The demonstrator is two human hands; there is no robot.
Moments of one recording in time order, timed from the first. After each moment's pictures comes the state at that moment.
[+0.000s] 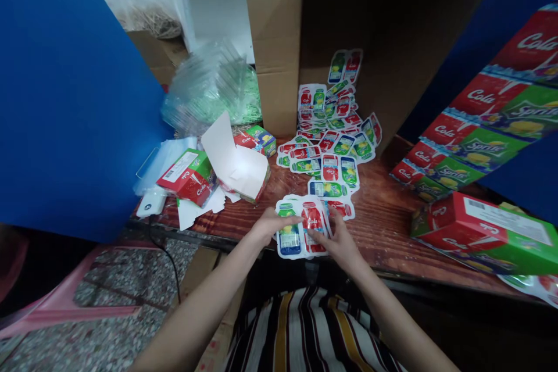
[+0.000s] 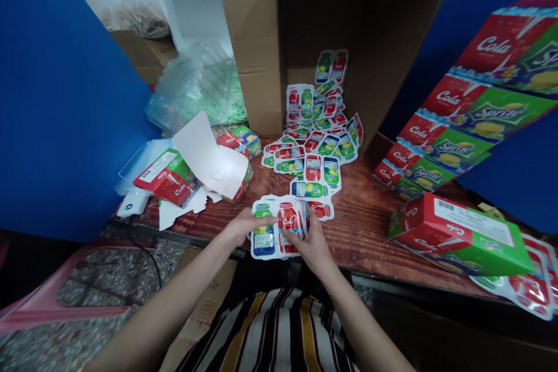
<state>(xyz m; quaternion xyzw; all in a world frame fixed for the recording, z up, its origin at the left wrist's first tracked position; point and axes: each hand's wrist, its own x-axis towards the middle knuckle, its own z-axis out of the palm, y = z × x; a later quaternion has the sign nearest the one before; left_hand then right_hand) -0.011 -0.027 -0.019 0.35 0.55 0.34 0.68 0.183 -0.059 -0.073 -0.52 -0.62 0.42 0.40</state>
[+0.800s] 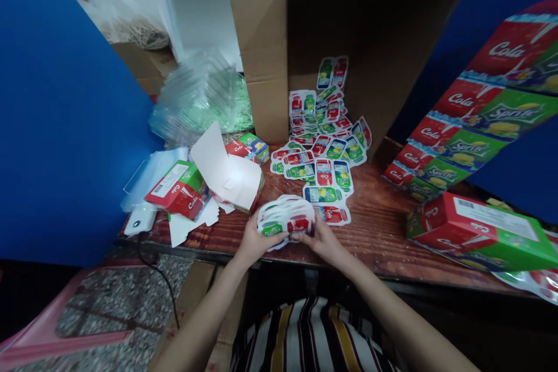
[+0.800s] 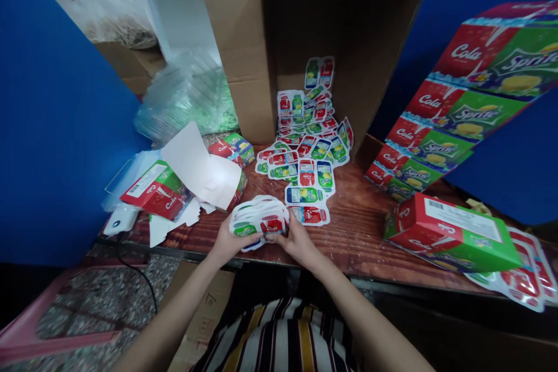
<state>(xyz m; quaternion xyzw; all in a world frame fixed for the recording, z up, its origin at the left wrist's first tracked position) -0.036 -0.042 -0.033 0.51 0.49 0.50 0.50 0.159 -0.033 -0.056 -0.42 -0.66 0.45 0.42</state>
